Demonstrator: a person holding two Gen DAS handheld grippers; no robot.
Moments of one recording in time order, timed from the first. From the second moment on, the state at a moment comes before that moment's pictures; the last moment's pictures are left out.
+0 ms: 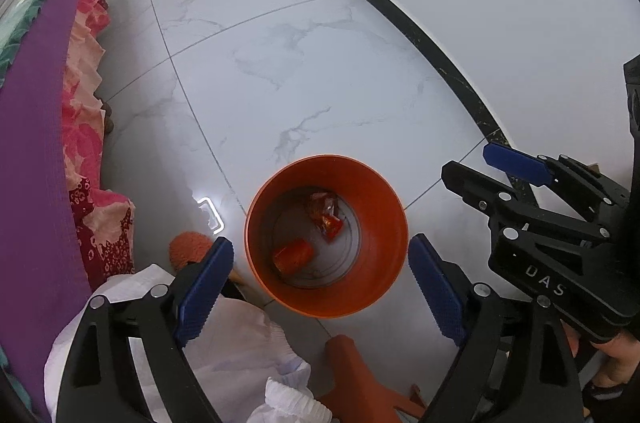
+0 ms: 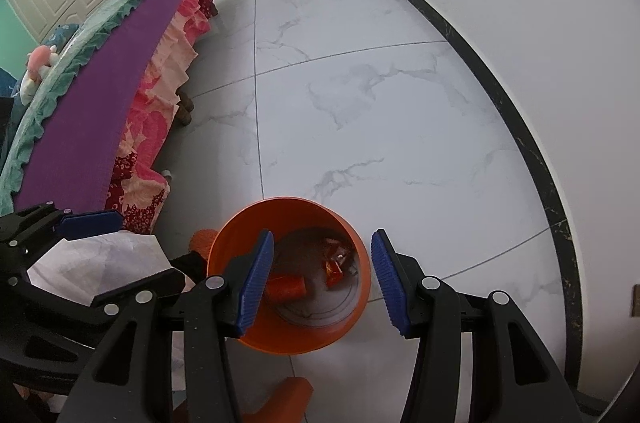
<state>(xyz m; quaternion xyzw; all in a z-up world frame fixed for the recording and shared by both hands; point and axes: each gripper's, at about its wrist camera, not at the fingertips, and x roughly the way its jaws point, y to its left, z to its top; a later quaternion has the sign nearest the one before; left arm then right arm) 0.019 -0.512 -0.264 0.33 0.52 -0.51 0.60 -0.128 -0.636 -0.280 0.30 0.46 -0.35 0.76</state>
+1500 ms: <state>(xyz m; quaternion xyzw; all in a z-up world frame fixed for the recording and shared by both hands) 0.122 -0.171 -0.084 0.12 0.41 -0.27 0.86 0.083 -0.334 -0.069 0.11 0.36 -0.01 0.93</state>
